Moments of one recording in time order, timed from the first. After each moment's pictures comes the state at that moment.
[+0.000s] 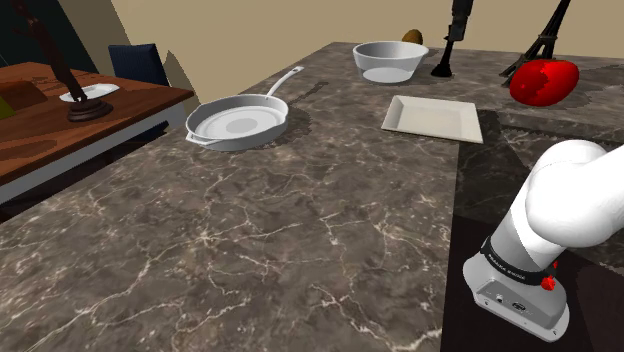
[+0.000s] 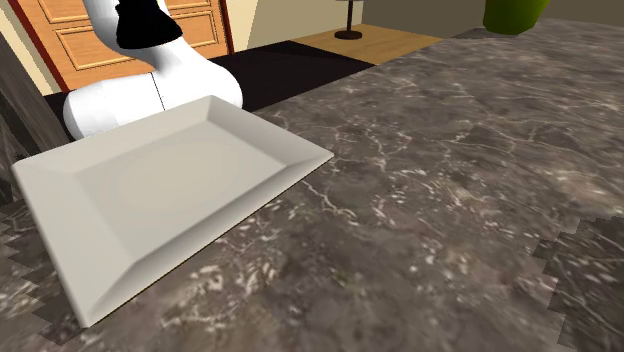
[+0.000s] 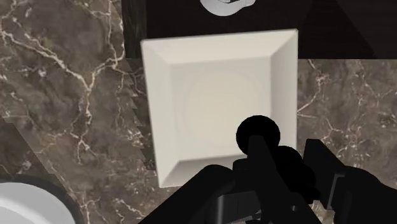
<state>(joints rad) 0.11 -0.65 -0.08 -1.90 0.10 1.11 -0.23</state>
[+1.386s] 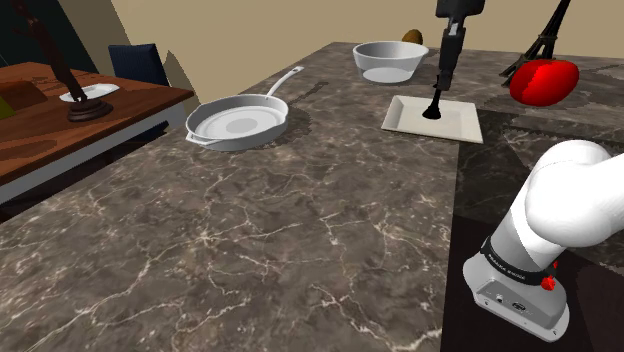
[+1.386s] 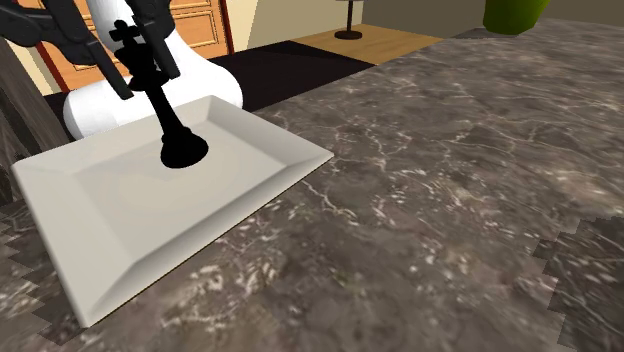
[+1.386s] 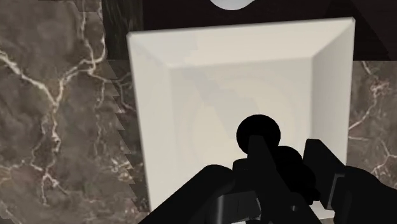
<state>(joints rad) 0.10 -0.77 -0.08 -2.21 0.09 1.30 -0.27</state>
